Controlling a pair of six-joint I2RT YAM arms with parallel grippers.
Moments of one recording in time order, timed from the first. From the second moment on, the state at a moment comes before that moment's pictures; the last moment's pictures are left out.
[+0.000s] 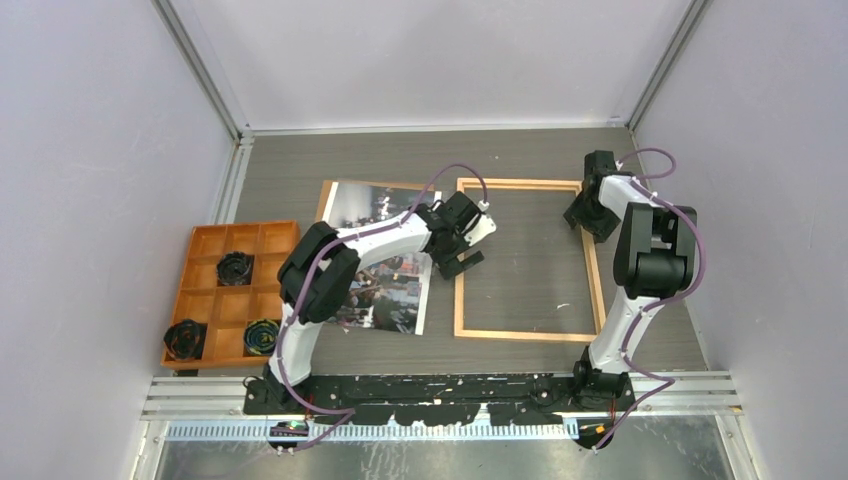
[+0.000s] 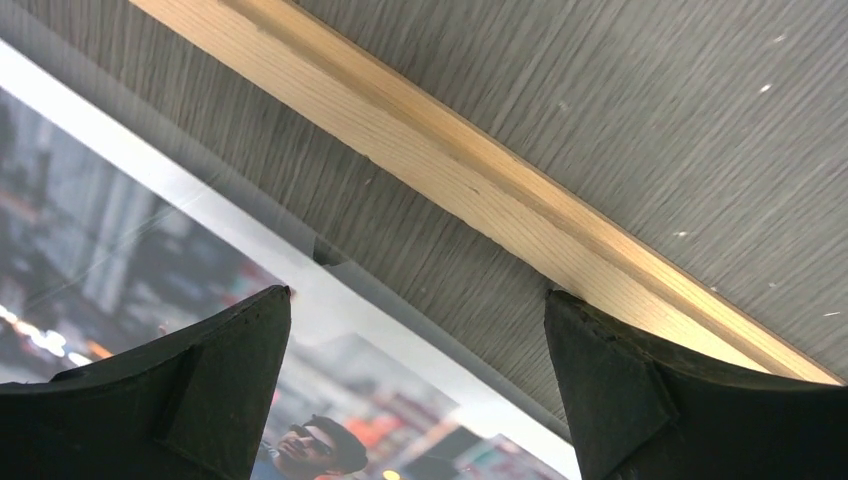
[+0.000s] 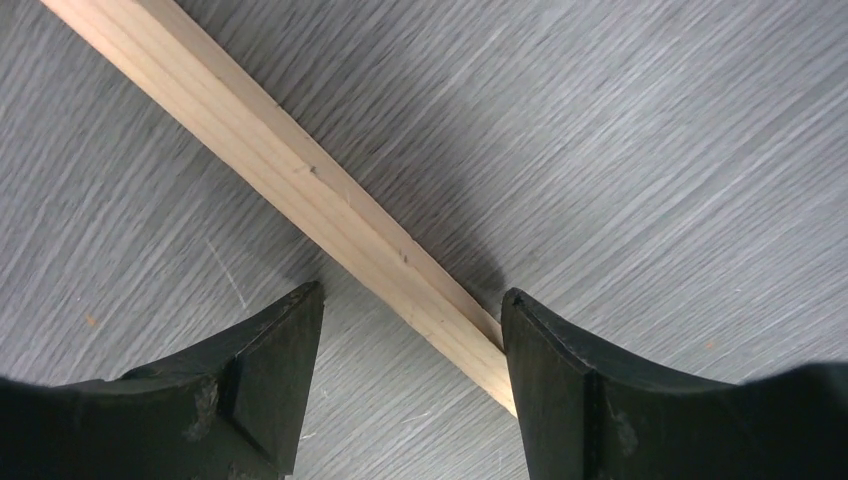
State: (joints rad) left arm -0.84 2.04 1.51 -0.57 -0.08 0.28; right arm -0.11 1.93 1.31 -0.61 0.30 0.61
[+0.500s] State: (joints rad) left arm -0.70 2.07 1.74 -0.69 -0.01 0.26; right arm -0.03 1.72 1.24 -0.62 0.36 0.65
